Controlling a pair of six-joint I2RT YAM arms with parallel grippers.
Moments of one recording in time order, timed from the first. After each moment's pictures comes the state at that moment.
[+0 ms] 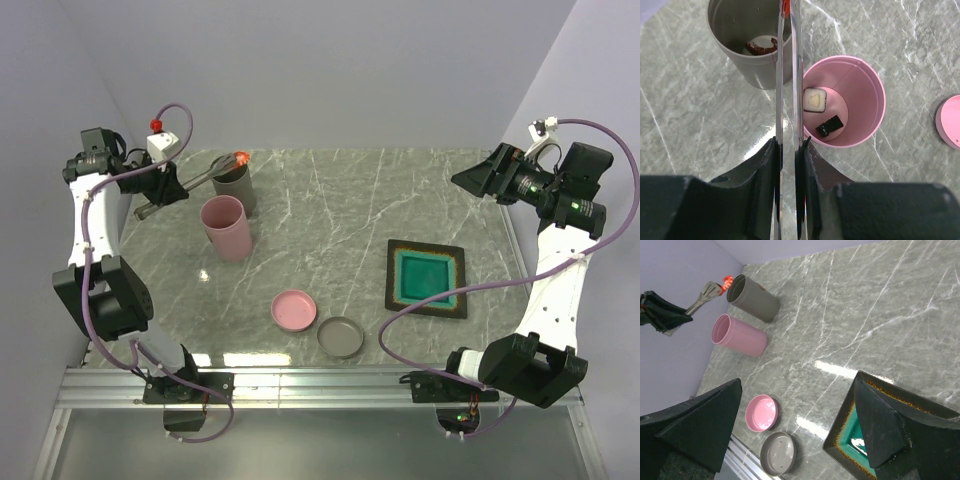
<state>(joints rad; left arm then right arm) 0.32 1.65 1.66 -1.01 0.84 0.85 -0.43 1.26 1.45 -0.73 -0.99 0.18</state>
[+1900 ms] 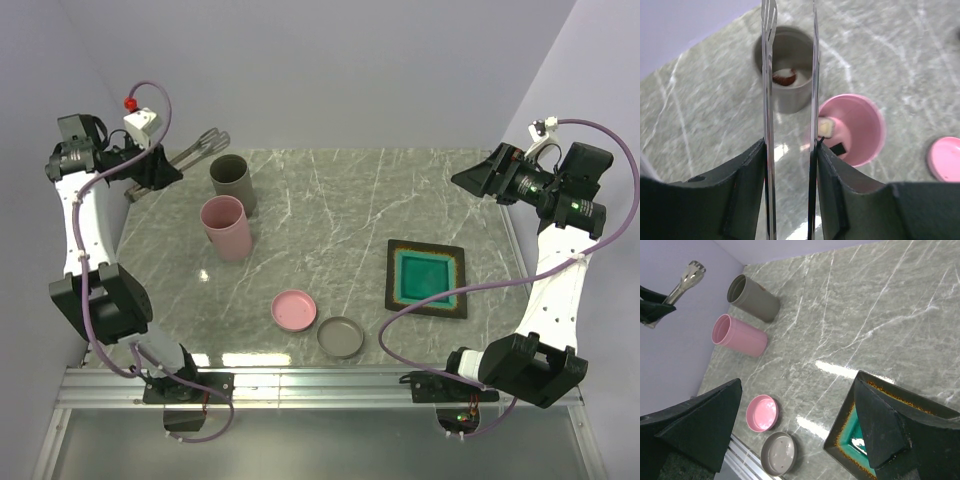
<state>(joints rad) 0.37 1.65 1.75 -0.92 0.90 0.65 -0.43 1.26 1.45 -0.73 -0.99 0.18</state>
